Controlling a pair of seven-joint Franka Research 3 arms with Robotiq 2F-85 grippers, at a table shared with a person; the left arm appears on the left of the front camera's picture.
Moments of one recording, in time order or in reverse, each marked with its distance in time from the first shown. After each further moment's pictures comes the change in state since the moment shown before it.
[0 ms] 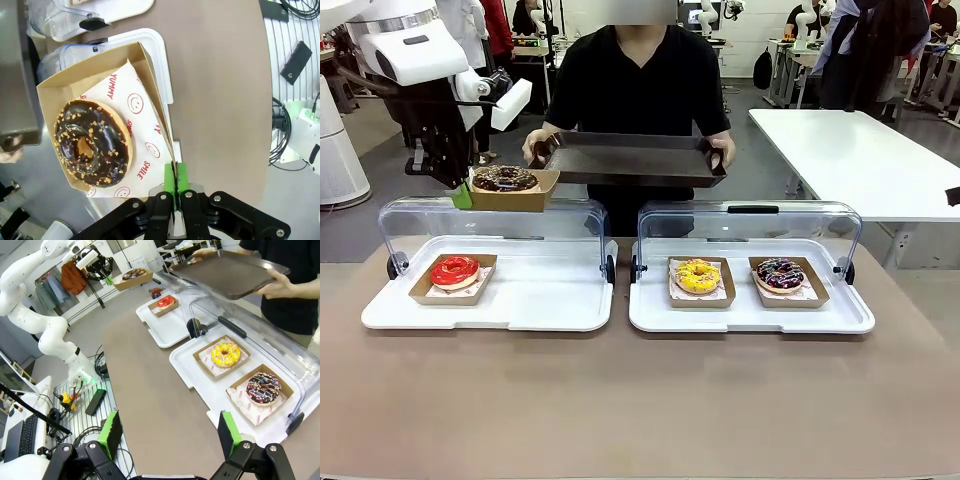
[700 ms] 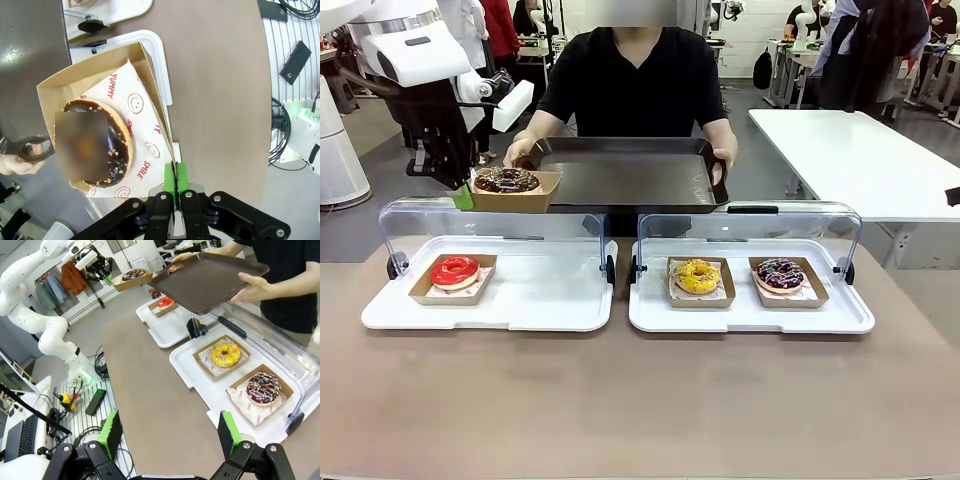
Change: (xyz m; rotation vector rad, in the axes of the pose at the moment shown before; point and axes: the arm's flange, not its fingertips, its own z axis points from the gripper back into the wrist) left arm 0.003 -0.002 0.000 -0.002 0.000 -0.007; right arm 0.000 0.000 0.000 0.000 0.000 0.000
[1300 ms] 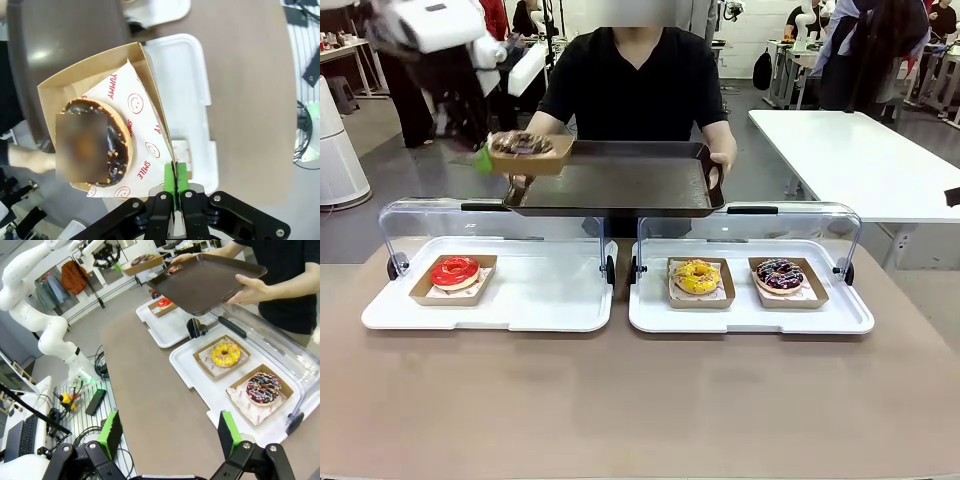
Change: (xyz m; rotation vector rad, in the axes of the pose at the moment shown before) left arm 0.010 0.060 0.028 0.090 -0.016 -0.023; right arm 0.000 0.000 0.000 0.000 0.000 0.000
